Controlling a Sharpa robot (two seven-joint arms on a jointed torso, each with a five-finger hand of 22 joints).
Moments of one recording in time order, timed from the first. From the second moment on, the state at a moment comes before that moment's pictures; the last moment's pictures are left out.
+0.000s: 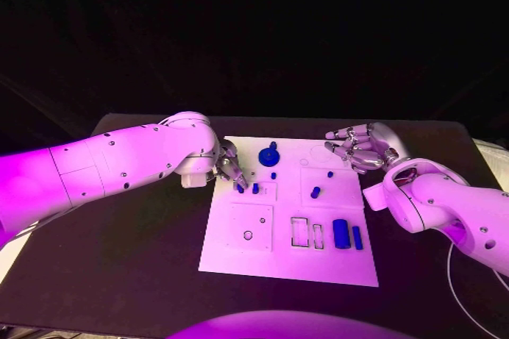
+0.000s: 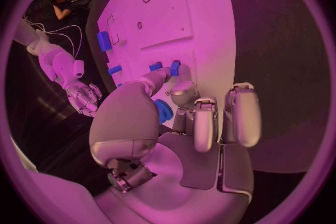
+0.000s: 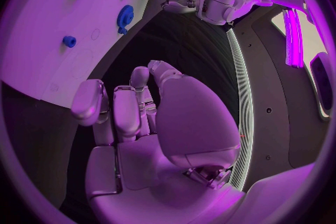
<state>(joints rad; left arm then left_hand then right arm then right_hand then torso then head) 1.30 -0.67 -0.05 1.38 -1.01 0.28 -0.67 1.09 -0.16 0.55 0.05 0.25 1.04 0.03 0.46 0.73 1.38 -0.05 1.06 0.98 1.47 -0.10 1.57 1.31 0.05 1.47 0.01 1.39 1.31 0.97 -0.89 0.19 1.62 -0.84 -0.57 0.01 1.37 -0.11 0.22 0.19 0.43 1.00 0.15 0.07 0.07 1.19 0.06 0.78 0.92 1.46 -0.03 1.24 1.15 0.09 1.26 0.09 1.29 1.11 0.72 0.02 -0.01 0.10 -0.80</state>
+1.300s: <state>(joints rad) 1.29 -0.70 -0.05 1.40 -1.00 0.23 -0.67 1.00 -0.14 0.14 0.22 0.09 1.05 0.02 0.48 0.77 1.35 -0.05 1.04 0.93 1.47 -0.11 1.57 1.31 0.05 1.46 0.01 1.38 1.31 0.97 -0.89 0.19 1.62 -0.84 -0.56 0.01 1.37 -0.11 0.23 0.18 0.43 1.00 0.15 0.07 0.07 1.19 0.06 0.78 0.91 1.46 -0.03 1.24 1.15 0.09 1.26 0.10 1.29 1.11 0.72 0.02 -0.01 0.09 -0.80</state>
